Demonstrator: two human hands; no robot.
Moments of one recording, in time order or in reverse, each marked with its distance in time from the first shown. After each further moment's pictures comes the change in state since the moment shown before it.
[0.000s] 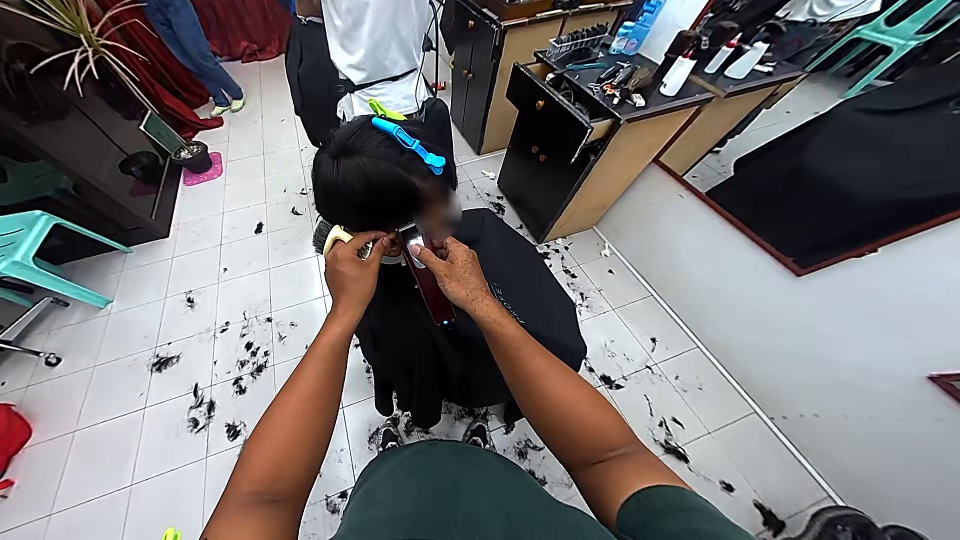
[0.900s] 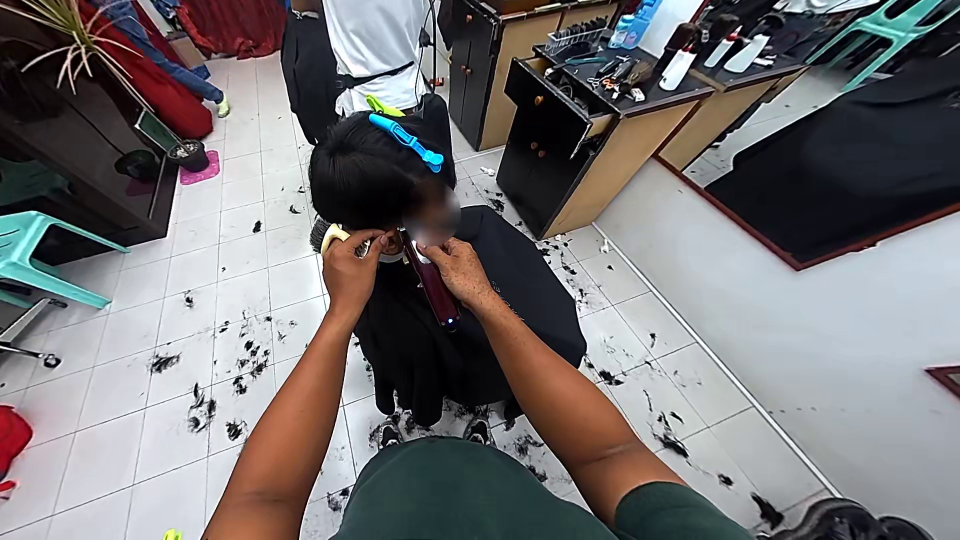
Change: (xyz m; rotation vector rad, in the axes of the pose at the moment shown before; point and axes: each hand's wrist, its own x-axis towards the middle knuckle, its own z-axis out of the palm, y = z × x) left_hand 0.001 -0.002 0.000 -0.024 -0.002 0.013; right_hand 0.011 0.016 0.001 0.173 -0.041 0.082
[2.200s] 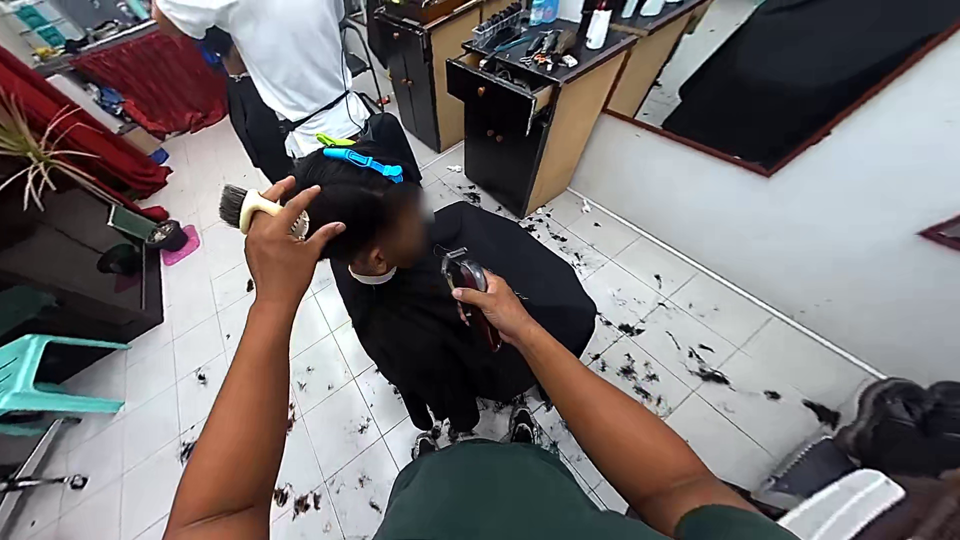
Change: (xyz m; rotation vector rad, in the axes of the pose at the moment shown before) left_hand 0.094 0.034 -0.079 0.230 -0.104 0.525; right_hand -0.066 0.031 -0.015 0.438 0.140 0.126
